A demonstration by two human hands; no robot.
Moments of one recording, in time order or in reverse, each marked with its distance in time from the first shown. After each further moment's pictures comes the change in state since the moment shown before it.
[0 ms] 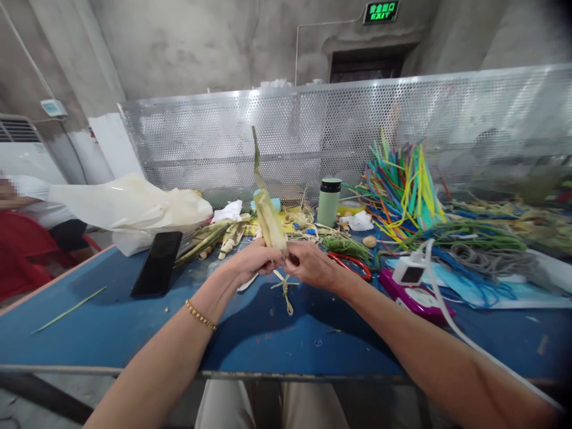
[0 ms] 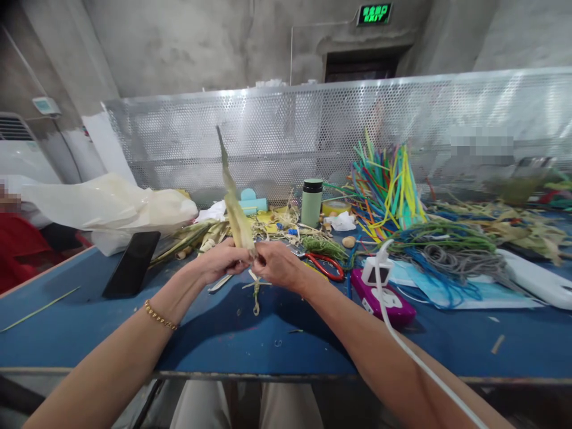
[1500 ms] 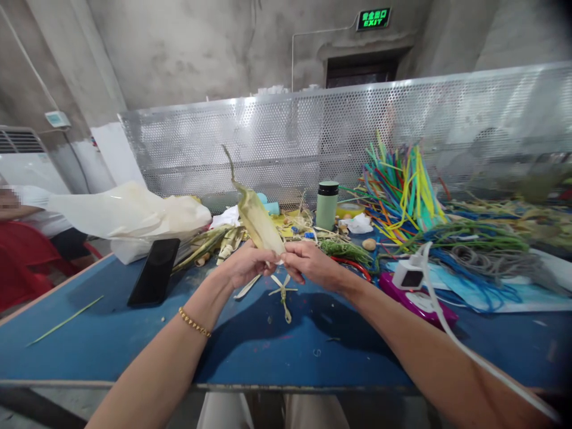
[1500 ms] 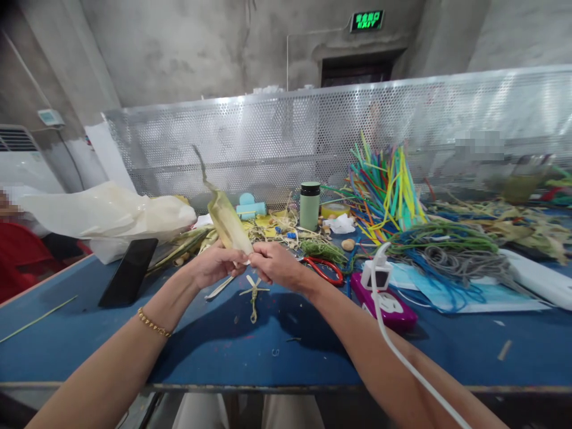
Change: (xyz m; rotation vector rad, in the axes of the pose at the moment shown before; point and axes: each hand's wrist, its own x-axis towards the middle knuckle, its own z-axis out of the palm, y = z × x) left_hand 0.000 0.003 -0.005 -0.232 -0.011 0.055; right_hand 0.000 -0.012 -0.018 0.577 -0.153 0.234
